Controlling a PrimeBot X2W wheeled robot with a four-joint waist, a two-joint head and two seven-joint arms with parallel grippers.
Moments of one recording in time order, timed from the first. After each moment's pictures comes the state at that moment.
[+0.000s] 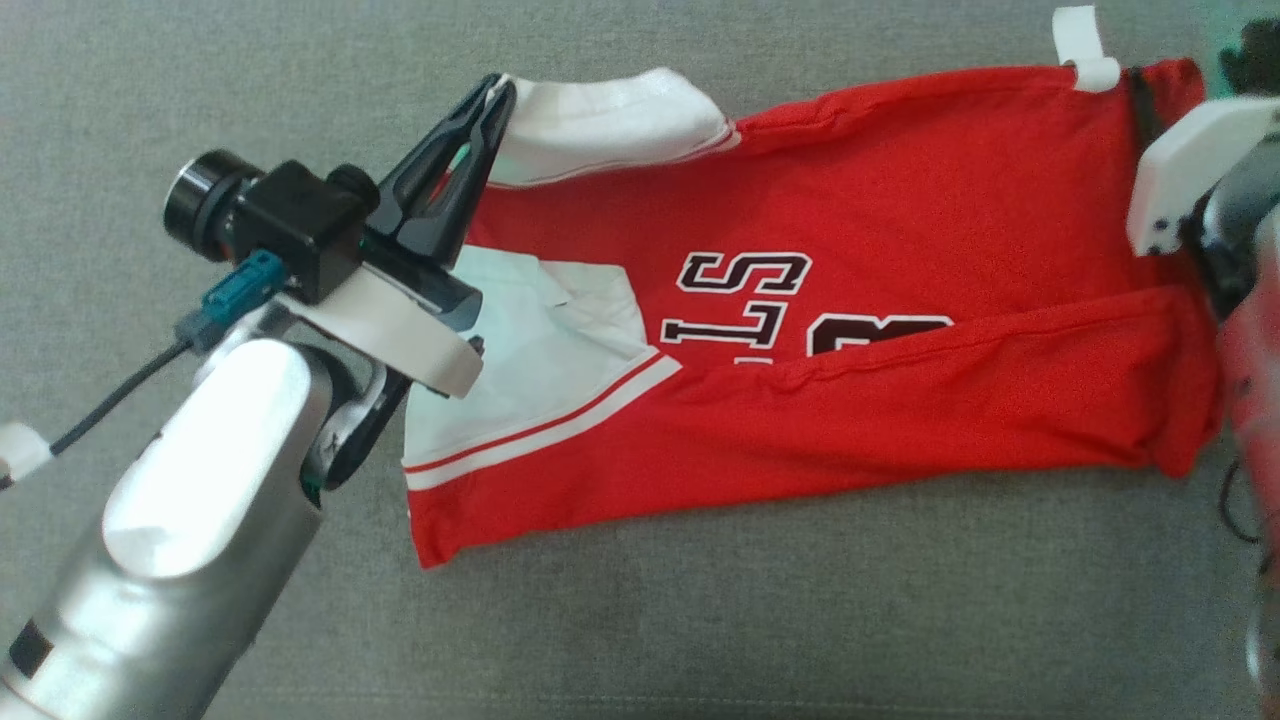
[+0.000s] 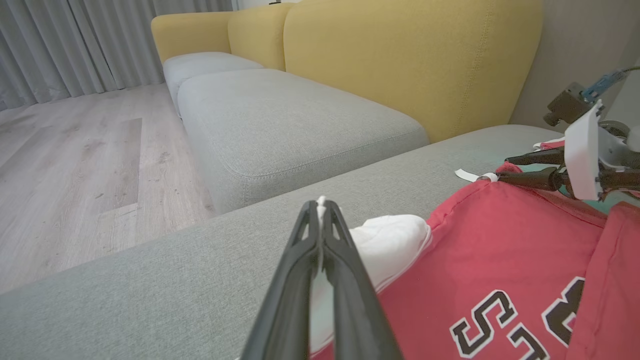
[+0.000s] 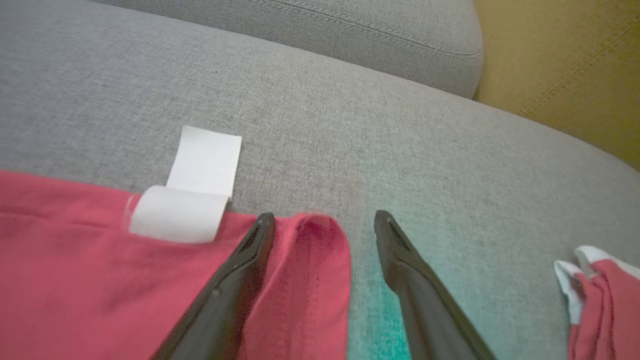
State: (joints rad) left arm -0.68 0.39 -0.62 0.09 -0.47 -0.03 0.03; right arm -0.91 -0.27 -0.03 0.95 -0.14 0.13 0.14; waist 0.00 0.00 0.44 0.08
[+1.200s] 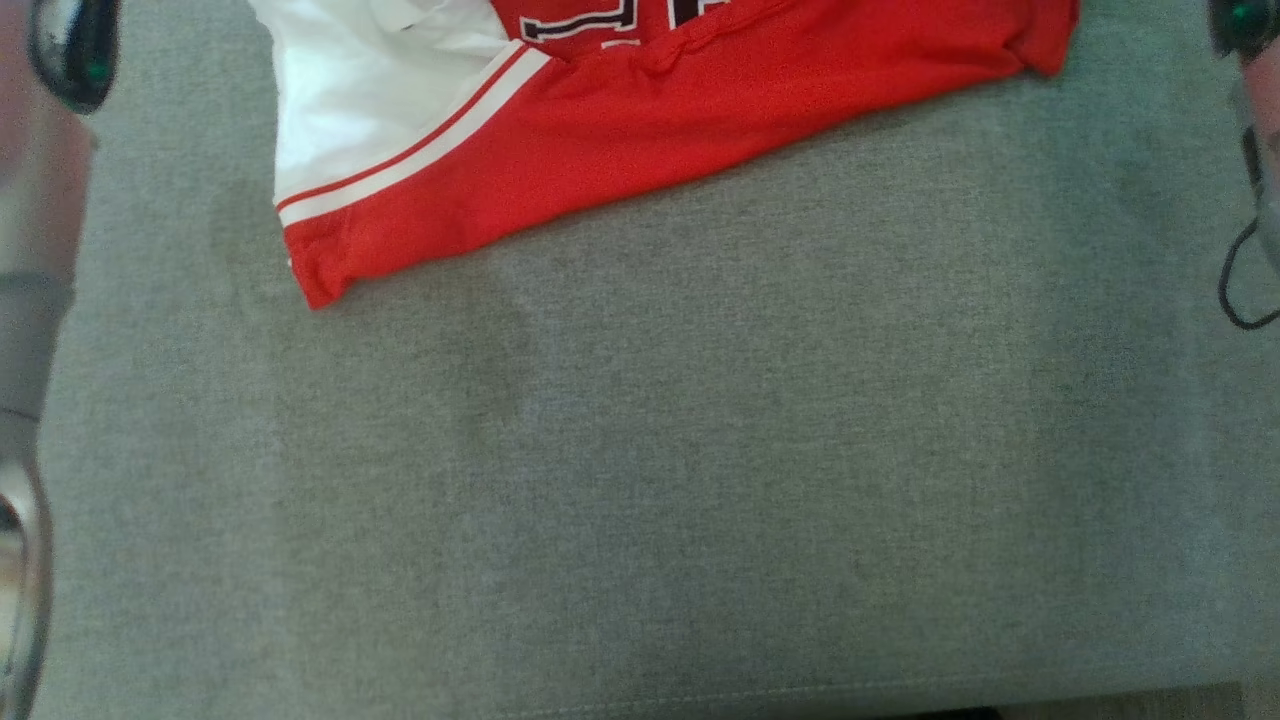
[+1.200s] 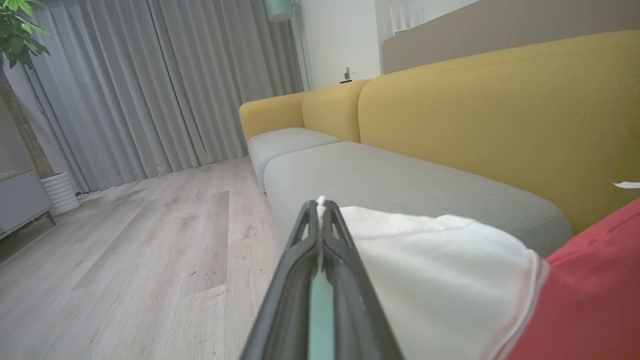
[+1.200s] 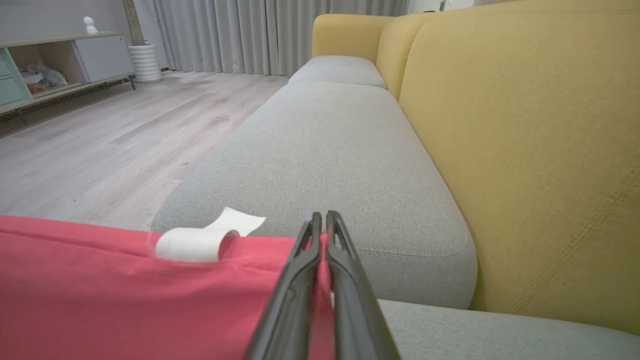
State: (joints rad) left arm -1.27 0.38 -0.50 0.72 -0.45 -0.10 -0.17; right arm -1.34 -0.26 0.34 1.10 0.33 0.13 -0.16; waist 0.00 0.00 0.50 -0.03
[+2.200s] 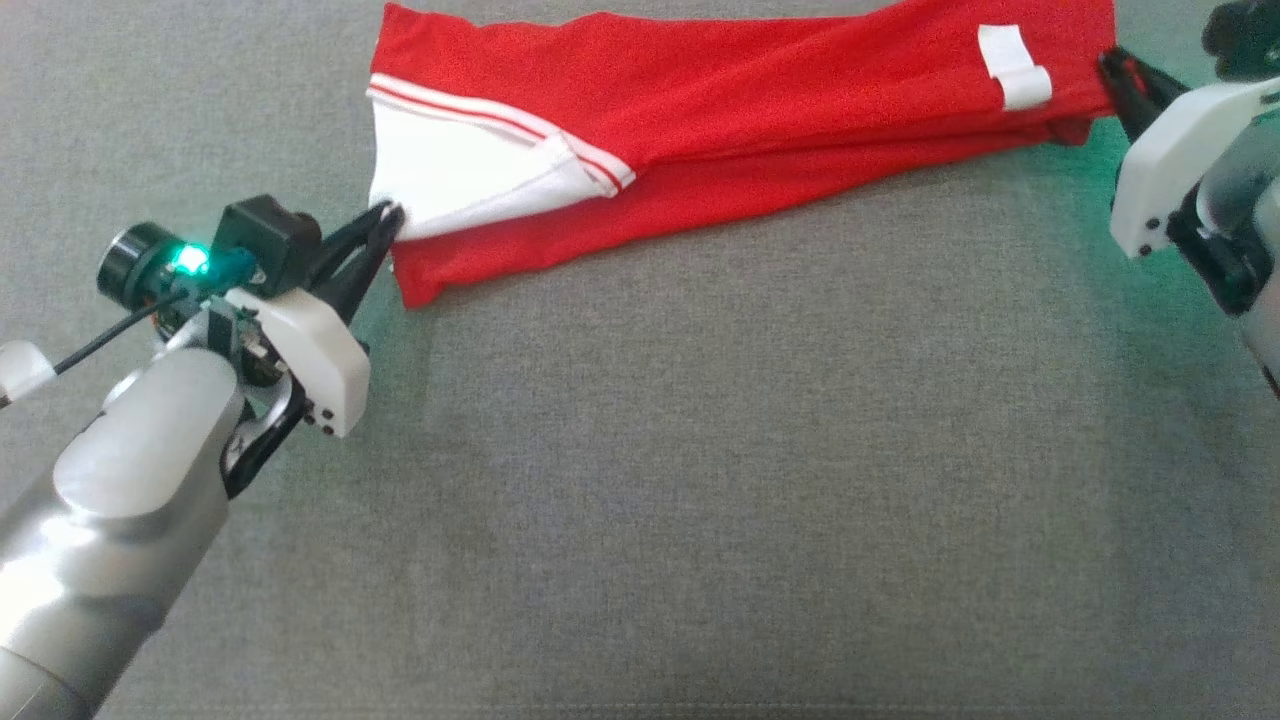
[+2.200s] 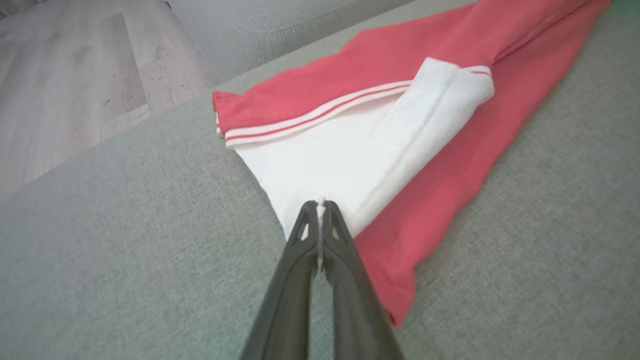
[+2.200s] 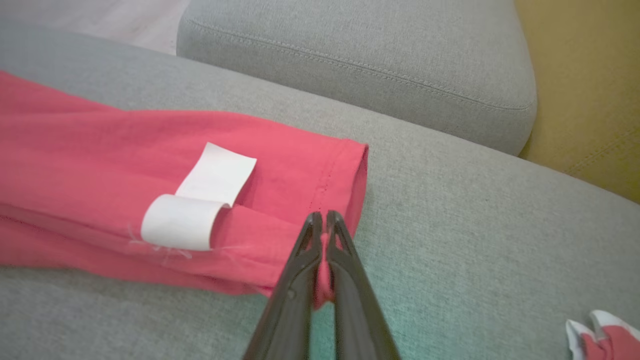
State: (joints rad) left arm -0.83 0.50 -0.89 0.59 -0.60 -0.13 0.00; right arm -1.05 -0.48 0.85 1.00 0.69 0.13 0.03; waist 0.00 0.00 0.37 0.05
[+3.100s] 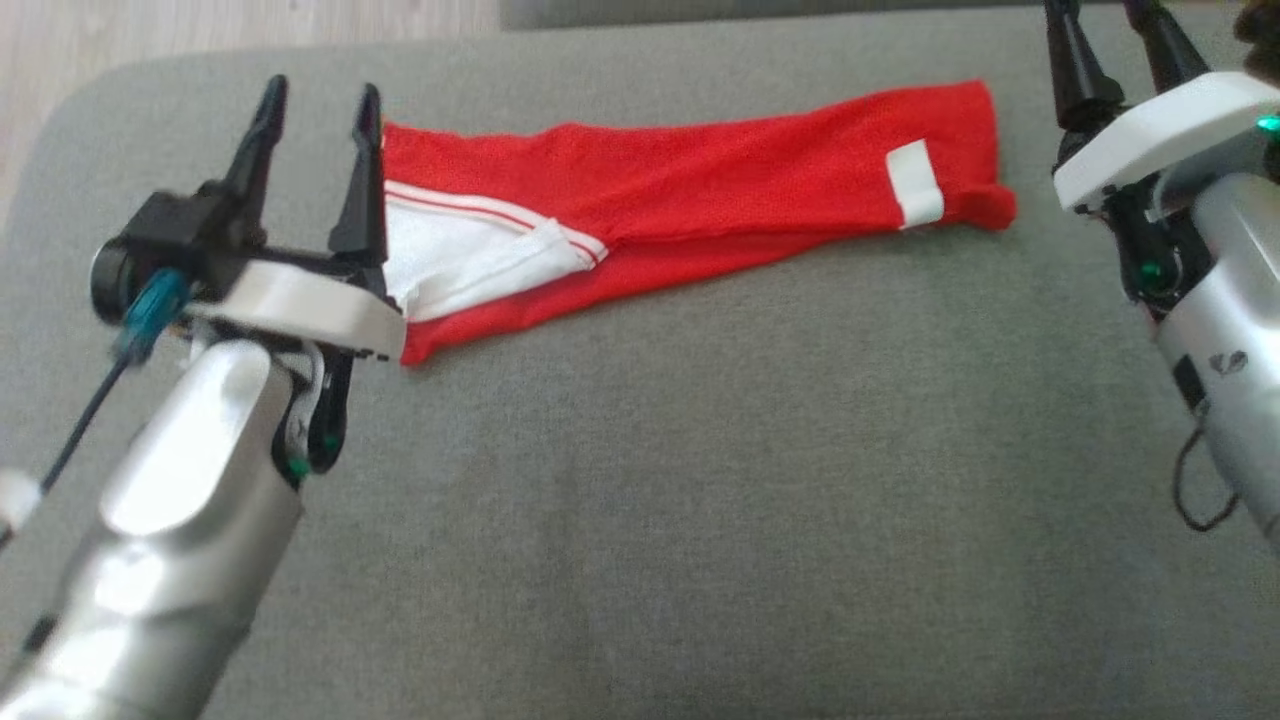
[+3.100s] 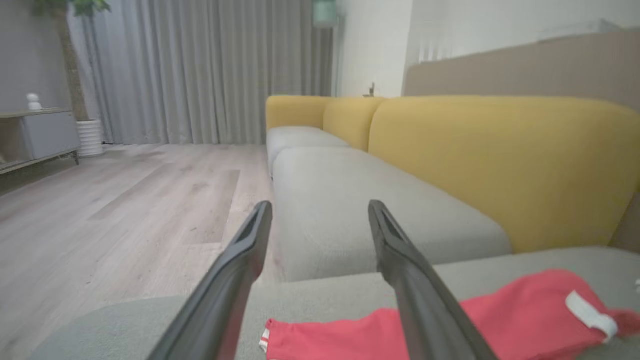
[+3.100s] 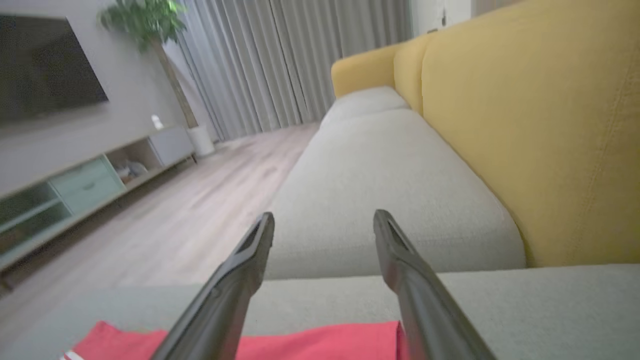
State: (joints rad) left arm -0.72 0.35 -0.62 0.47 -0.68 0.13 -0.25; right arm -1.01 -0.37 0.71 0.96 0.92 0.13 -0.25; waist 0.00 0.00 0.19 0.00
